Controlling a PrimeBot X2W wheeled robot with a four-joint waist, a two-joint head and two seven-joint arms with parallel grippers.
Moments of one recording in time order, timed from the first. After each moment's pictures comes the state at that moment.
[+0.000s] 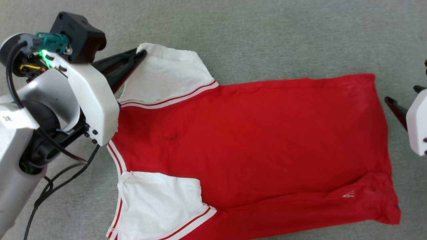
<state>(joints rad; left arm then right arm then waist) -0.79 0.76 -0.53 -0.20 -0.79 -0.11 0.54 -0.48 -0.58 0.12 -0.06 0.42 0.13 0.88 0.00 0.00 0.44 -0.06</state>
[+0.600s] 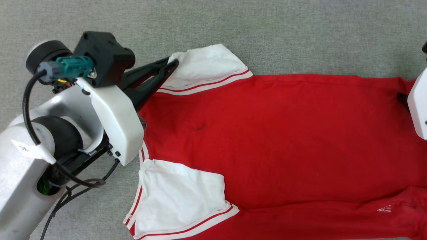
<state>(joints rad) -0.77 0.73 -0.56 -0.36 -0.78 -0.09 0.52 -0.64 -0.63 0.25 0.11 0.38 0.13 1.05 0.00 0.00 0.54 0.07</state>
